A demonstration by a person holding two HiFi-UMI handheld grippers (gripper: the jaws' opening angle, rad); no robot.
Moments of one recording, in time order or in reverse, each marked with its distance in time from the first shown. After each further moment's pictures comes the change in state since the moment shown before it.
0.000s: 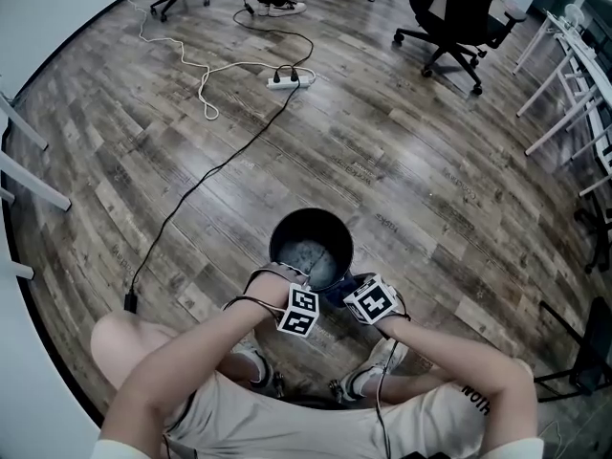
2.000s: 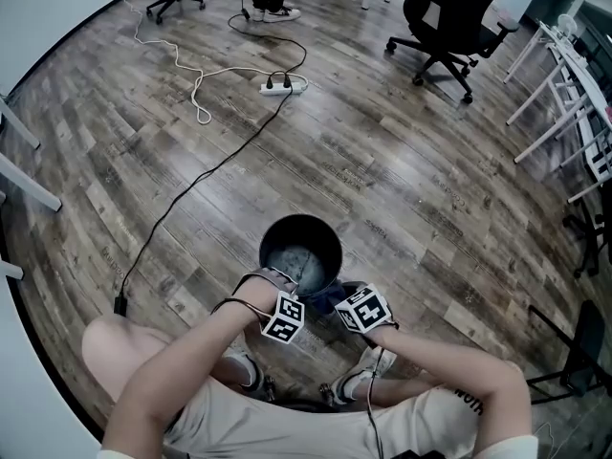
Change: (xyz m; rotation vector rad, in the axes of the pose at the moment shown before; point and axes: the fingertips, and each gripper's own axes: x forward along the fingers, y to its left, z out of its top) left arm 0.010 -0.014 -0.010 0.127 0.023 -0.008; right arm -0.009 0.013 0.011 0.086 -0.105 0.030
